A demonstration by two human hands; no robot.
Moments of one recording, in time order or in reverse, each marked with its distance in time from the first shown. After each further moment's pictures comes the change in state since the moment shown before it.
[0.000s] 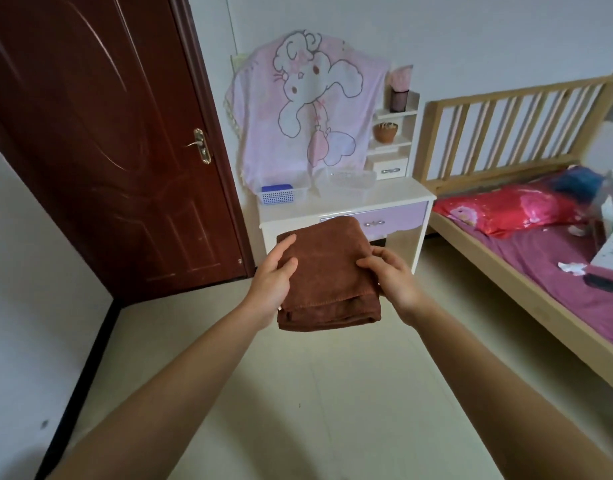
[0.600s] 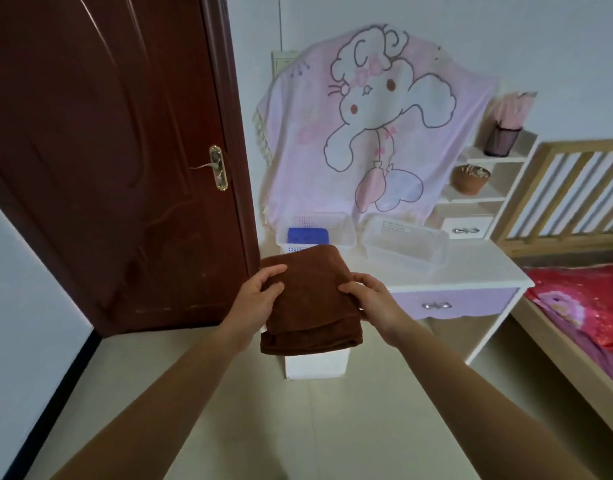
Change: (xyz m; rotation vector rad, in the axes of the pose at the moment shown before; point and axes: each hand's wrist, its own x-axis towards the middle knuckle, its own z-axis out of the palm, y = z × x) left_hand 0.444 -0.060 -0.122 -0.047 0.138 -0.171; right_hand 0.484 -0.022 0.138 -0.101 -0.181 0.155
